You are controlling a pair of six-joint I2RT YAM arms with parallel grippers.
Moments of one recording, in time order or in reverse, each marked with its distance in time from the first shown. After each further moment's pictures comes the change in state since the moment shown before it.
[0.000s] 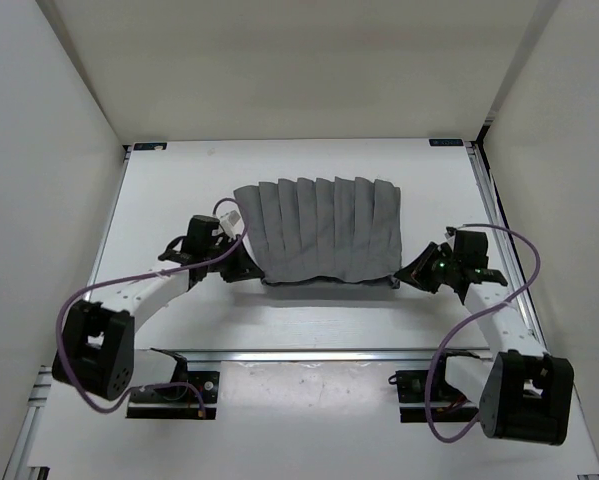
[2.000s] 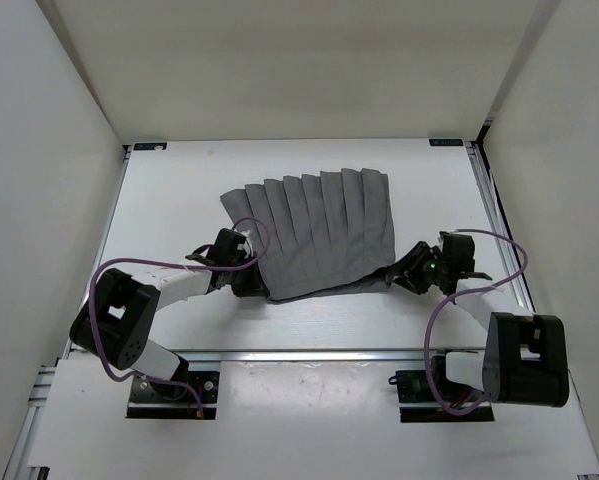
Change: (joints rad) left arm -0.156 0.146 -0.030 0.041 -0.188 -0.018; right arm 0.040 0.167 -0.097 0.308 0.040 0.101
